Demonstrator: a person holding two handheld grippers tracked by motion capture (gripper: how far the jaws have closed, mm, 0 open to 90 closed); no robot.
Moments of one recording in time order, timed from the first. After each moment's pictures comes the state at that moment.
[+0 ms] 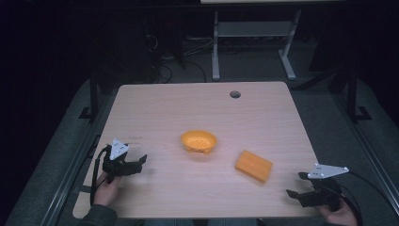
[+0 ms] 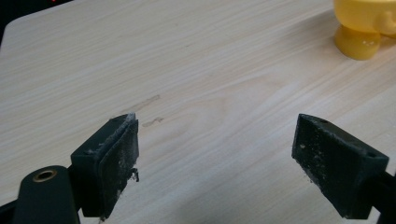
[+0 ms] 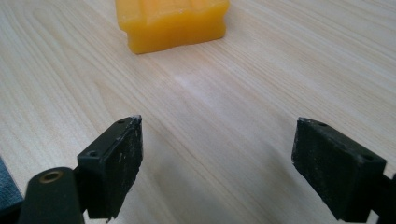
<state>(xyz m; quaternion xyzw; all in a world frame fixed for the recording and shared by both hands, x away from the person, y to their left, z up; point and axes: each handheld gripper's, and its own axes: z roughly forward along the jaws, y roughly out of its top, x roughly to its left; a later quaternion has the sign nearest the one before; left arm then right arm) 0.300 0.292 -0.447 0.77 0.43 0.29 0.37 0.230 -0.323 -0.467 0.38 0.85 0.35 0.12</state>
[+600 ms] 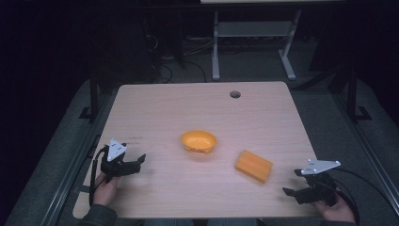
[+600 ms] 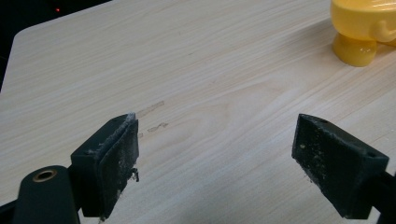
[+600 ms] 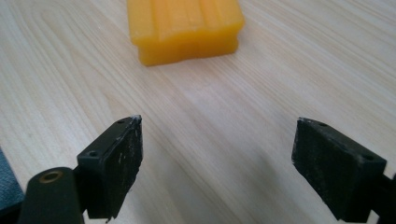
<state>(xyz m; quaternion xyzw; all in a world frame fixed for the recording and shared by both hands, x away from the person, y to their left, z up) 0.297 0.296 -0.446 0.77 0.42 0.30 0.38 0.242 -0.308 -0.454 0.36 0.87 0.32 0.11</state>
